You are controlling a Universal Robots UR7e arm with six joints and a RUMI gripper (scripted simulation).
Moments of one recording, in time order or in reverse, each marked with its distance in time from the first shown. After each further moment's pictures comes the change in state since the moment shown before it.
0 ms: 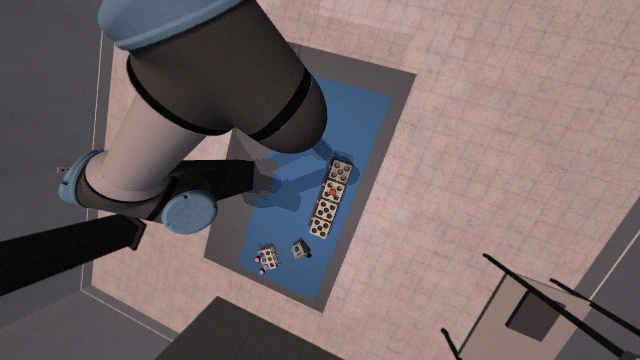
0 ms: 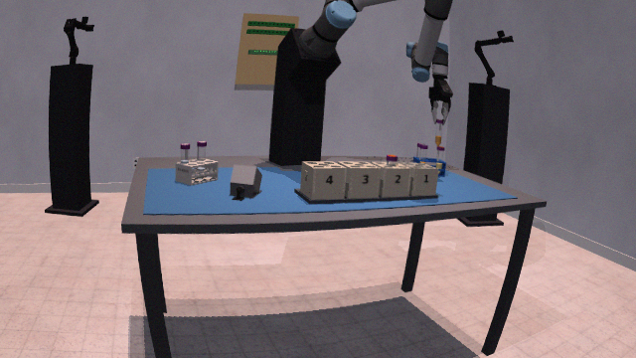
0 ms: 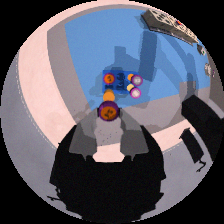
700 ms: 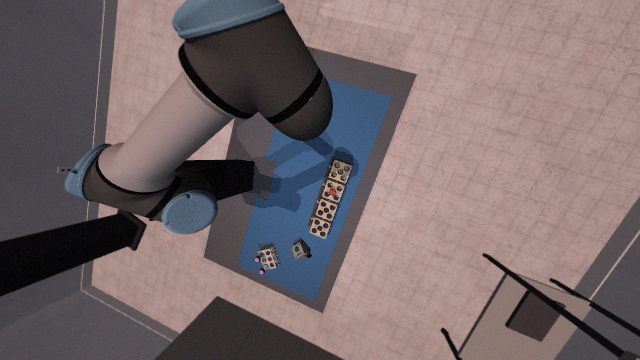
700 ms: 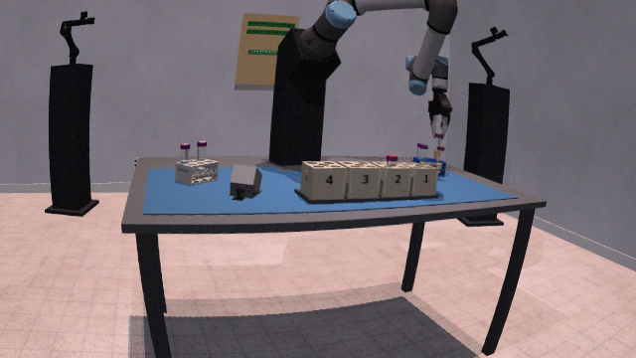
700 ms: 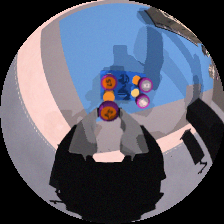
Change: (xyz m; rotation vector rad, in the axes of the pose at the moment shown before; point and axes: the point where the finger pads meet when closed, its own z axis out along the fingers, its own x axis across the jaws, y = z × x) arm 0.000 0.000 0.063 0.000 0.000 0.000
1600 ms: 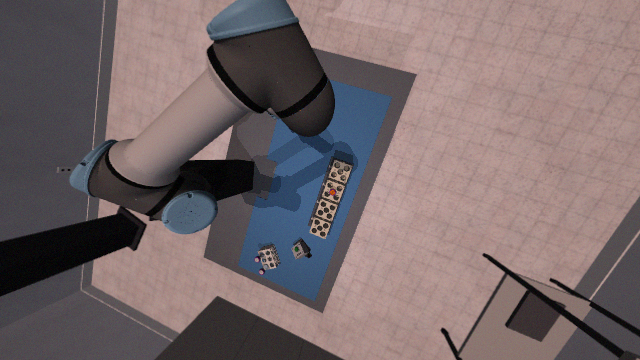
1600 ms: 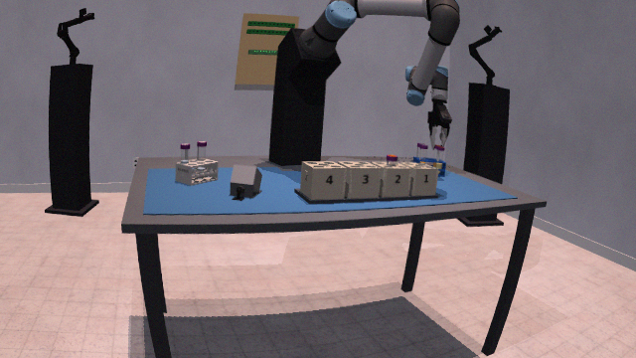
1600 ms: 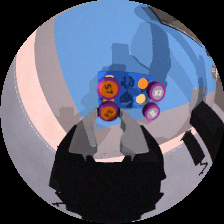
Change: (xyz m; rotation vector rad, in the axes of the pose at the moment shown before) arm 0.000 0.000 0.049 0.000 0.000 0.000
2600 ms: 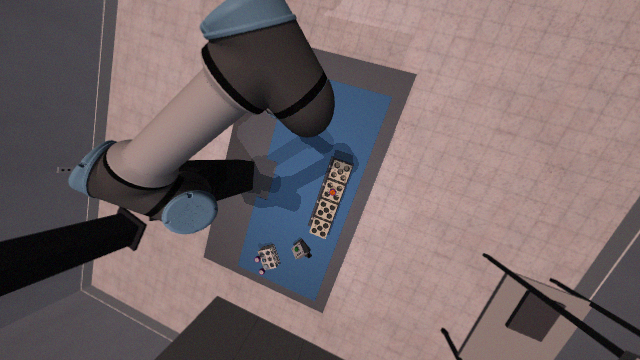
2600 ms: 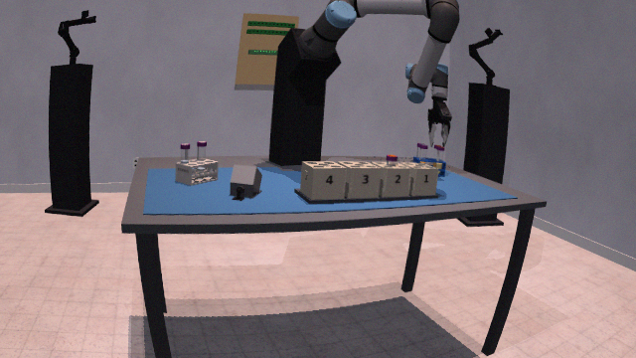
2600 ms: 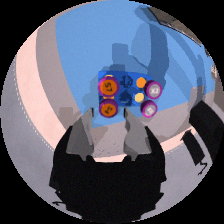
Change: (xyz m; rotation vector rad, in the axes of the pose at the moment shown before) arm 0.000 0.000 -0.011 0.000 0.001 0.000
